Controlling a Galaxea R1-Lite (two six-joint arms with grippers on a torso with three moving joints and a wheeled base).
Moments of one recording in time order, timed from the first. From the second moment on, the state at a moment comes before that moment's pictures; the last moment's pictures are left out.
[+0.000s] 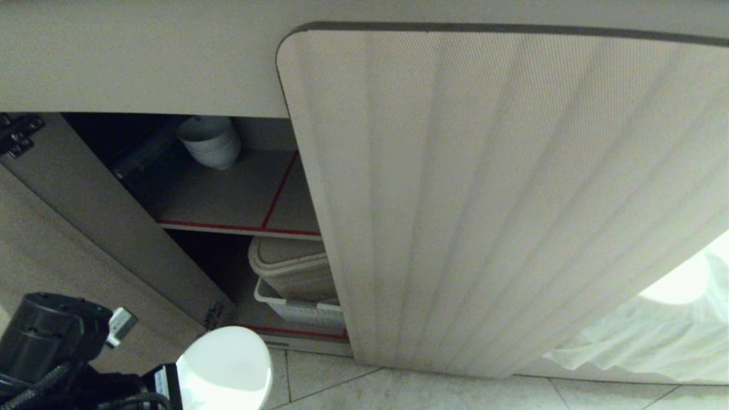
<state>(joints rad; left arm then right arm) -0.37 1.22 -0.41 0.09 -0.04 -0.81 0.00 0.00 0.00 0.00 -0.01 0.01</state>
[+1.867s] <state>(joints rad) -0.25 1.47 -0.67 -0.06 -0.09 -1.09 0.00 0.00 0.00 0.00 -0.01 0.01</state>
